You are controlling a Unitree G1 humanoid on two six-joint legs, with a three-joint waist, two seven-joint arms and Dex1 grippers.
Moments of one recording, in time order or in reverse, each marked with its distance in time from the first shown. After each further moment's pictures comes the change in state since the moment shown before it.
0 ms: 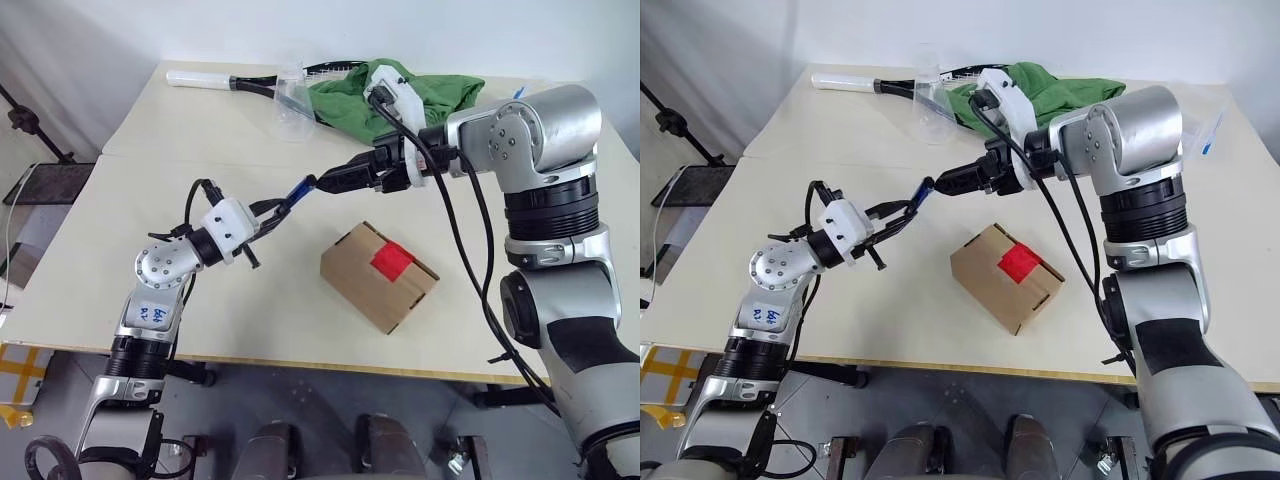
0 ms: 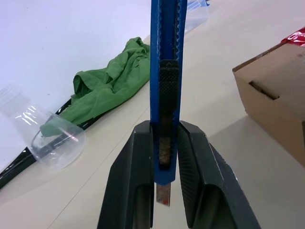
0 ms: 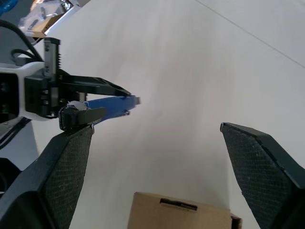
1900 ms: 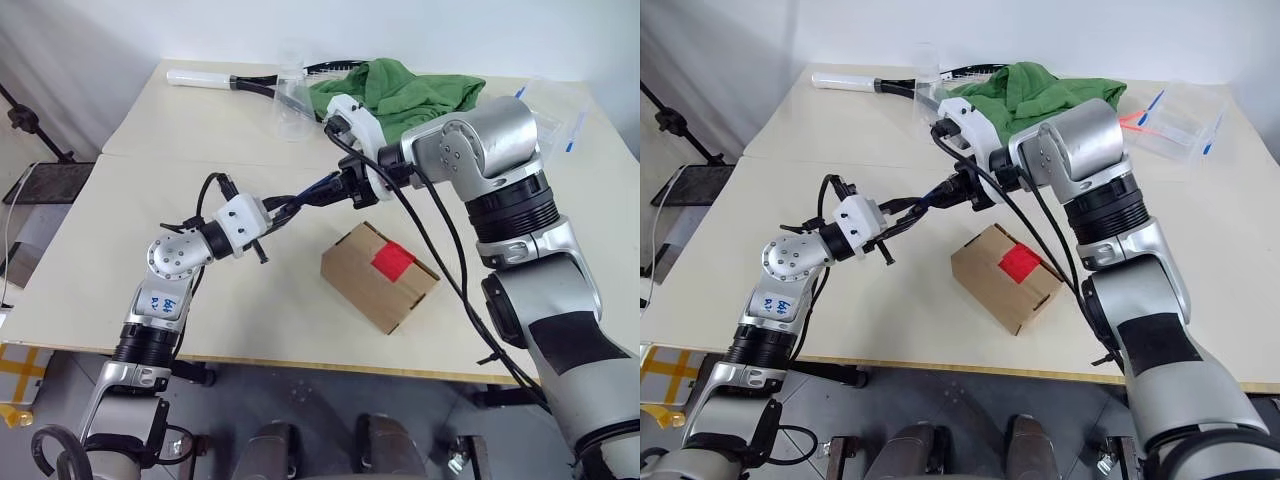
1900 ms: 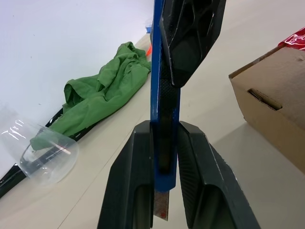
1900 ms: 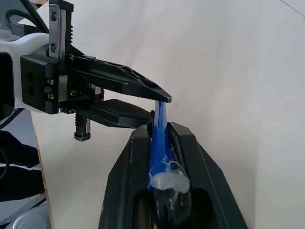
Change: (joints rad) left arm -0.065 -0.006 -0.048 0.067 0.023 -0.030 0.009; right arm -0.038 0.064 0.160 0.113 0.020 -0.096 -0.020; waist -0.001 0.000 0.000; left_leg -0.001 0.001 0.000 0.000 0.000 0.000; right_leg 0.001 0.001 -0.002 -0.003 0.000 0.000
